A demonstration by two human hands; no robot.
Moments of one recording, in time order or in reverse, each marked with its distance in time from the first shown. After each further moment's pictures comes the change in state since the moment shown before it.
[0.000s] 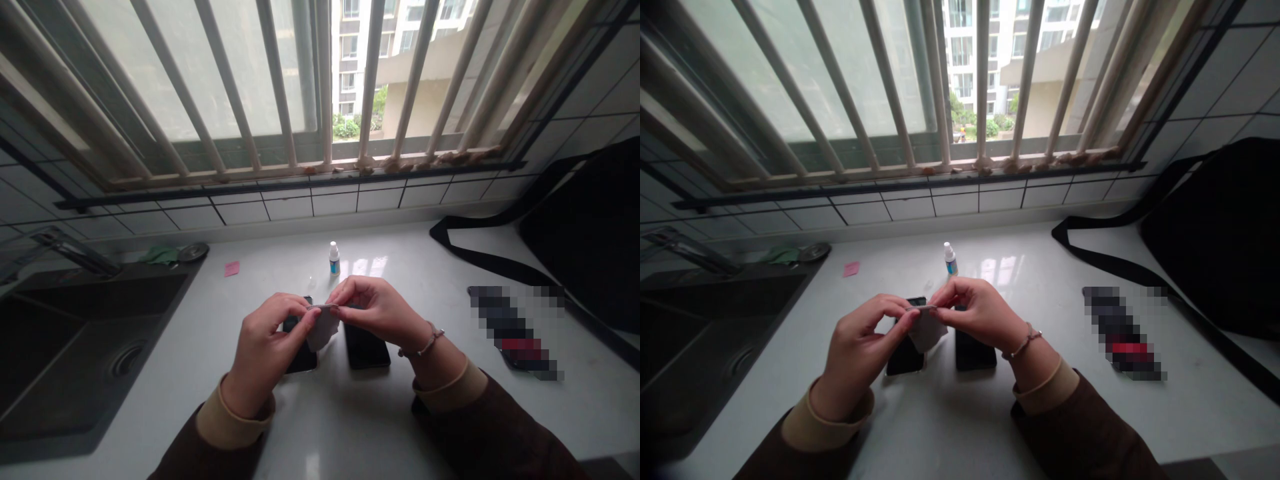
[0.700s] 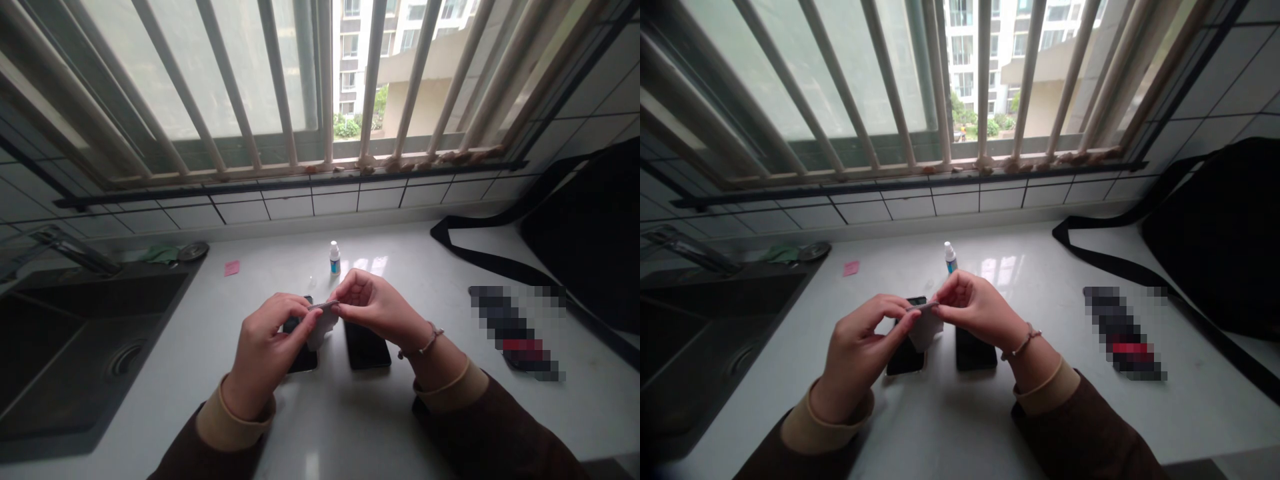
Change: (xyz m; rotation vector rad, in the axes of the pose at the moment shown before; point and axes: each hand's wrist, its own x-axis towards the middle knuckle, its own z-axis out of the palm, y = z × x) left_hand -0.001 0.003 -0.001 0.009 -0.002 0.029; right_hand 0.001 0.003 0.002 0.182 0.018 0.096
